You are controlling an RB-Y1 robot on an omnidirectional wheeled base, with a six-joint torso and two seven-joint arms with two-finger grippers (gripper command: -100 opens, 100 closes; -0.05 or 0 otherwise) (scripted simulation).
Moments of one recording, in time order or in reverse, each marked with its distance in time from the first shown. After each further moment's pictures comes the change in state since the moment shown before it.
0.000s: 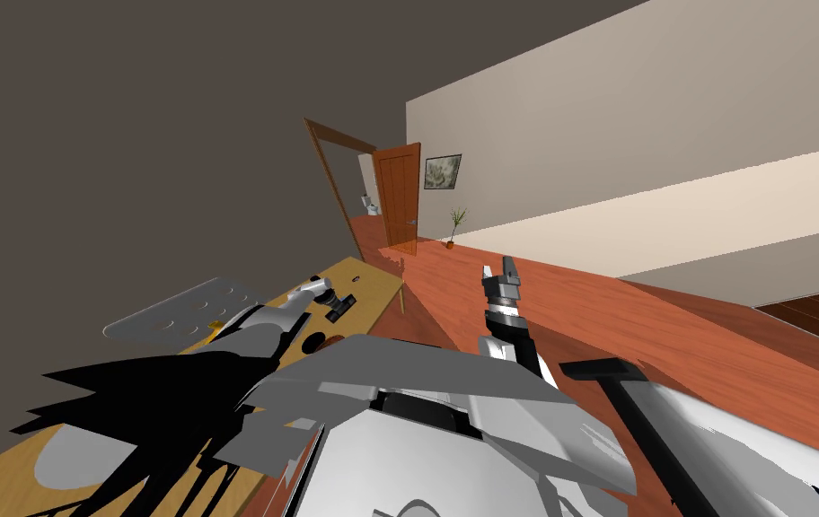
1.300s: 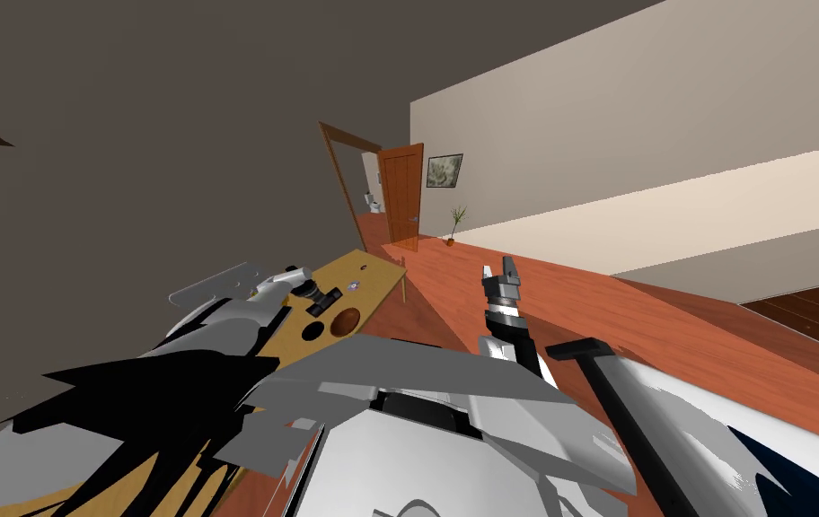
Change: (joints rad) left arm -0.022 0.186 0.002 -0.003 0.079 0.090 -0.025; right arm 0.000 0.000 0.000 0.000 0.000 0.000 0.000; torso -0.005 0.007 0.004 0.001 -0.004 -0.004
